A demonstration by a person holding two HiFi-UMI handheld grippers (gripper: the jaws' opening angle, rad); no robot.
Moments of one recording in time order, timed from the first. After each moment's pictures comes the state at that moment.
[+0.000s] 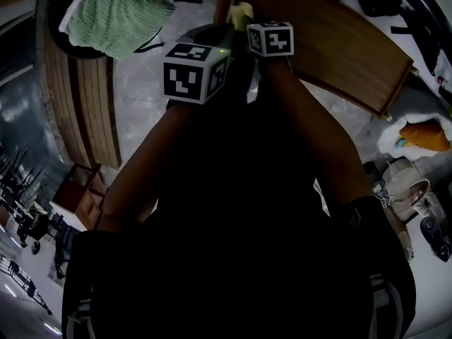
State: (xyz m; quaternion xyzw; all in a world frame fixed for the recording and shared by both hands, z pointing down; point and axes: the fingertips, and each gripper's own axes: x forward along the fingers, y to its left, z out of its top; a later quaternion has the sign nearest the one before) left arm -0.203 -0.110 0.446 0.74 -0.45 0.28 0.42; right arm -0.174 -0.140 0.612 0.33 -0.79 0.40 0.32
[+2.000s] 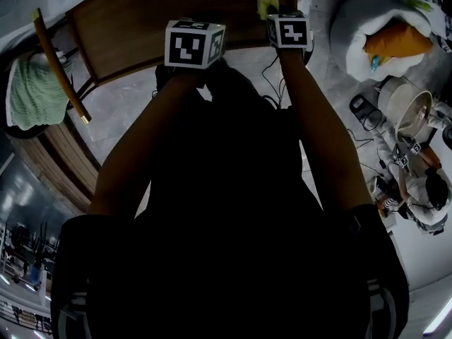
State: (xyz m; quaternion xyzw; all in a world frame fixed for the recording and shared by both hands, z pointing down) left arm 0.203 -0.088 0.527 0.80 -0.29 0.33 0.41; right arm 0.353 -0.084 0.597 0.54 -0.64 0.36 0.42
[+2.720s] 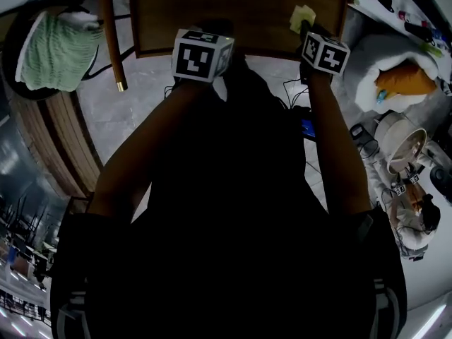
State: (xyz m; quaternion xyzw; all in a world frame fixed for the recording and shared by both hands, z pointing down) left arm 0.057 -0.083 0.493 0.79 -0.34 0.31 0.41; right arm 0.274 -0.102 0.547 0.57 -0.65 0.36 0.35
